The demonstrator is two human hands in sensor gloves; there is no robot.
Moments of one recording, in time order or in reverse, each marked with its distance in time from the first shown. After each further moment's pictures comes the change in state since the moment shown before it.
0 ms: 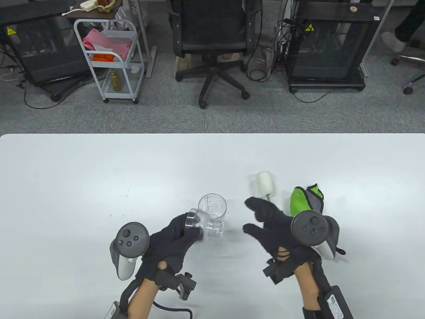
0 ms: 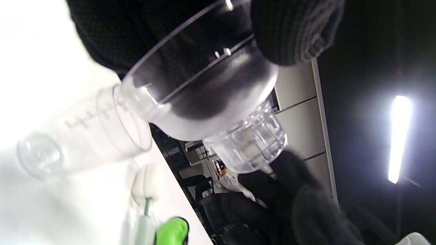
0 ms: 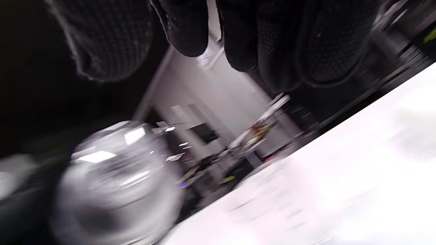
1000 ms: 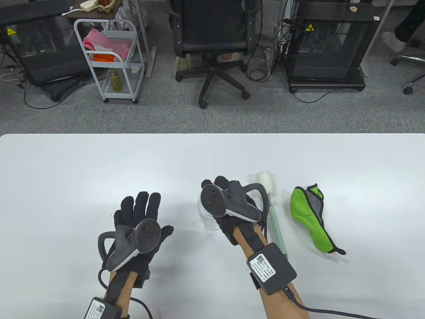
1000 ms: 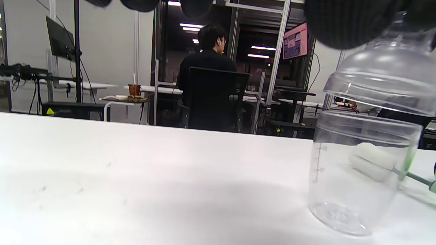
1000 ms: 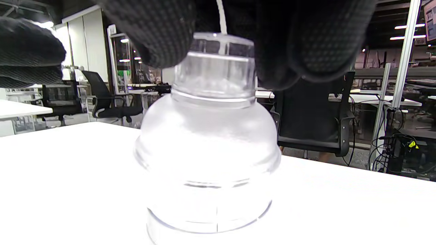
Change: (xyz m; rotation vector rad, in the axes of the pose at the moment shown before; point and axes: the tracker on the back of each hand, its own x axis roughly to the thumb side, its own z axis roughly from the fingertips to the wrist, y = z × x) left_hand -0.008 0.040 -0.008 0.027 0.148 -1.131; right_hand 0.054 0.072 -0.116 0.184 0.074 0.843
